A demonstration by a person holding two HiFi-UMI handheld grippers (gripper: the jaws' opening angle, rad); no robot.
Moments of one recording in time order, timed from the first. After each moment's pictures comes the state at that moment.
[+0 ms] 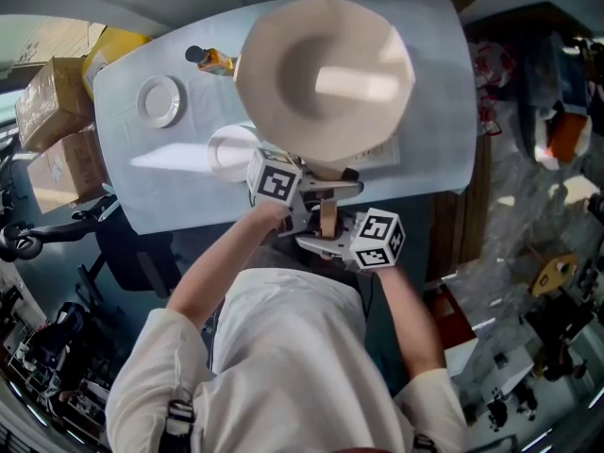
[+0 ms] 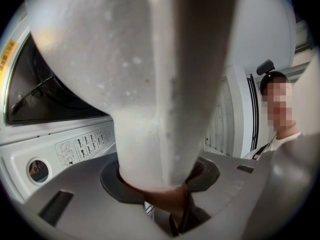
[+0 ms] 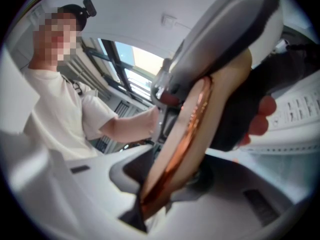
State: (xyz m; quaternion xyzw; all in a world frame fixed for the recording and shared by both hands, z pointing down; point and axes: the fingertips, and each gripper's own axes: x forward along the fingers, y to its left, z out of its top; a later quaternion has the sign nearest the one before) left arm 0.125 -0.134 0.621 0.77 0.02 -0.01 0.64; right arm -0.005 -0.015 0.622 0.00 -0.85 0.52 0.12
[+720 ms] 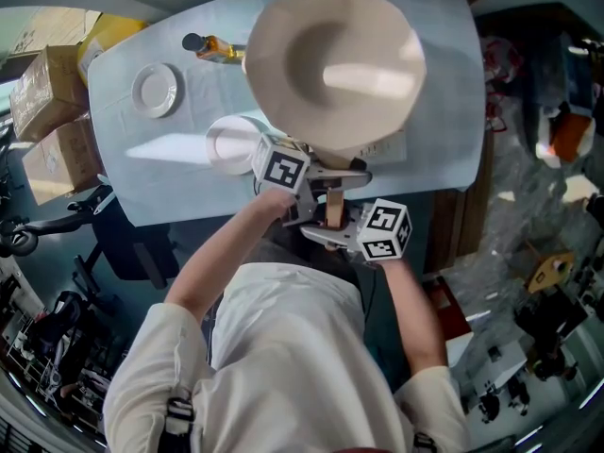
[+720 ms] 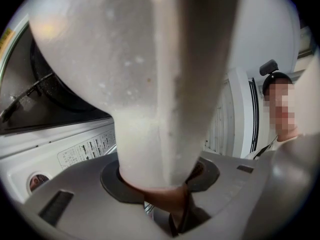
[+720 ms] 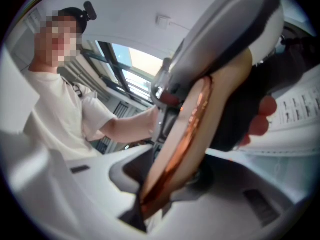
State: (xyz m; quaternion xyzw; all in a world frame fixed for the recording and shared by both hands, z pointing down) left arm 0.131 -0.144 0.638 0.76 0.02 -0.01 0.65; right arm 0.000 -0.026 0.635 0.00 -0.84 0.53 0.12
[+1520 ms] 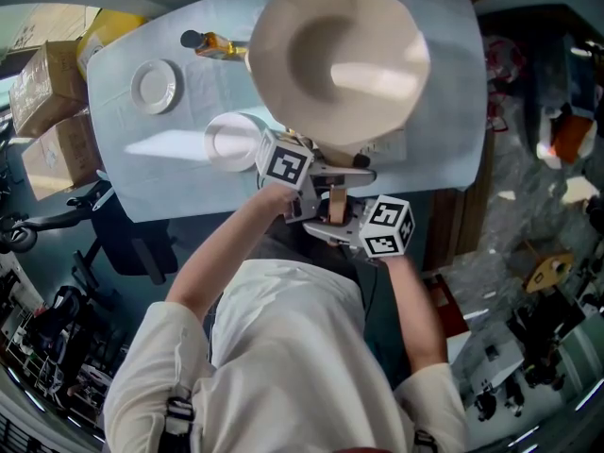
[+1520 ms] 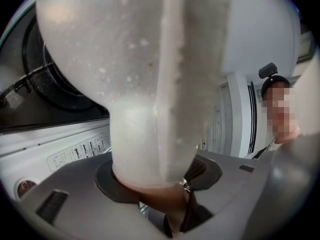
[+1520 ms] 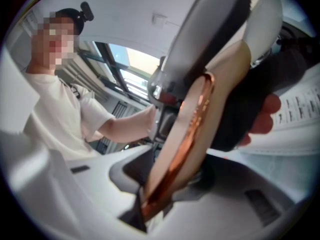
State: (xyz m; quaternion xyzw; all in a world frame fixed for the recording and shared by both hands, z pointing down) left arm 0.140 -0.148 0.638 0.75 0.03 -0.03 0.66; right arm 0.009 -0.031 0.640 0.00 -0.83 0.54 0.13
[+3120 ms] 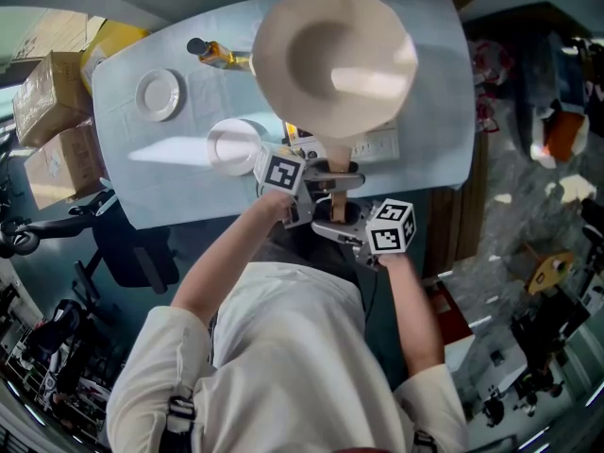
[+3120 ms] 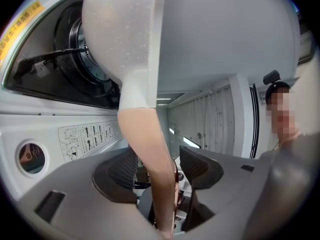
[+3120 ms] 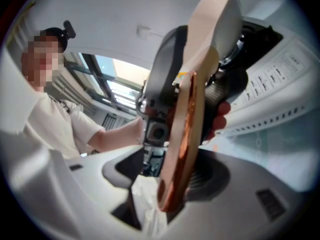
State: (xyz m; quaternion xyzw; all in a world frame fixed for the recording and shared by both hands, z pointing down) left arm 0.130 -0.127 0.650 0.74 0.01 -0.03 0.67; right arm 0.033 -0.024 0.657 0.07 -0.79 0.59 0.12
